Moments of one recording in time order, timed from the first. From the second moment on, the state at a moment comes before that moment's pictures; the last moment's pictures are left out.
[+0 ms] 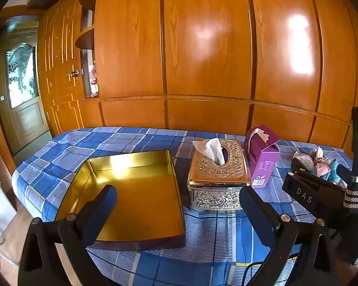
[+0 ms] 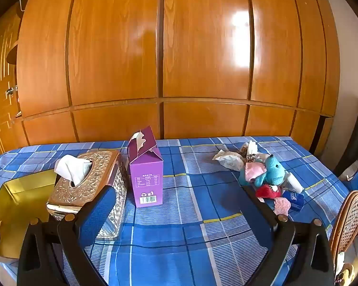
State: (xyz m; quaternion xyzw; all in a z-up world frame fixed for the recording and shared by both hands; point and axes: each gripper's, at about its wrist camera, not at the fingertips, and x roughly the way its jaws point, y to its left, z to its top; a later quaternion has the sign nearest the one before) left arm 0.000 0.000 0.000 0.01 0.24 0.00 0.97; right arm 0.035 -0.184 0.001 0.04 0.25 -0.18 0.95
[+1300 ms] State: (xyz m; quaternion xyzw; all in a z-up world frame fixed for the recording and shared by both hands) left arm 0.002 0.005 -0.008 0.00 0.27 0.00 0.96; right arm 0.035 -0.183 -0.001 0.03 0.25 -0.17 0.95
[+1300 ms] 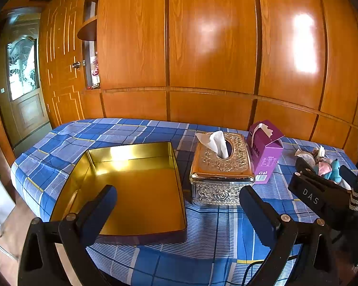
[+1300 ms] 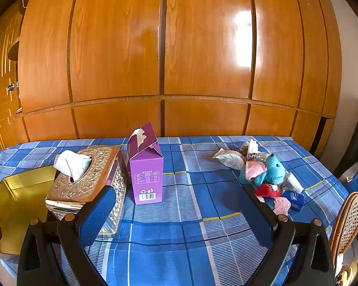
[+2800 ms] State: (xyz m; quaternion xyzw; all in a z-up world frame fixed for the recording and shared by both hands) left arm 0.003 0.006 -0.008 -0.01 0.27 0.00 0.96; right arm 0.036 -0.181 -0.002 0.03 0.26 -0.17 0.95
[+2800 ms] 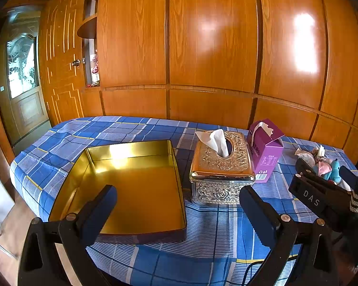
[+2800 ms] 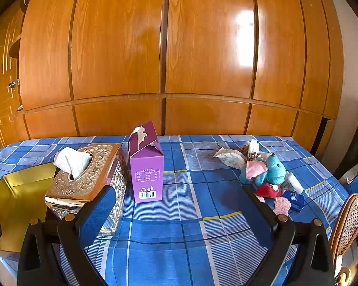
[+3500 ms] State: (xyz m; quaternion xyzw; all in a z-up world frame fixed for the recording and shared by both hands) left arm 0.024 -0.063 -0.002 0.07 0.30 -0.17 0.94; right arm 0.048 -0.285 -0.012 0.10 0.33 -0.18 0.92
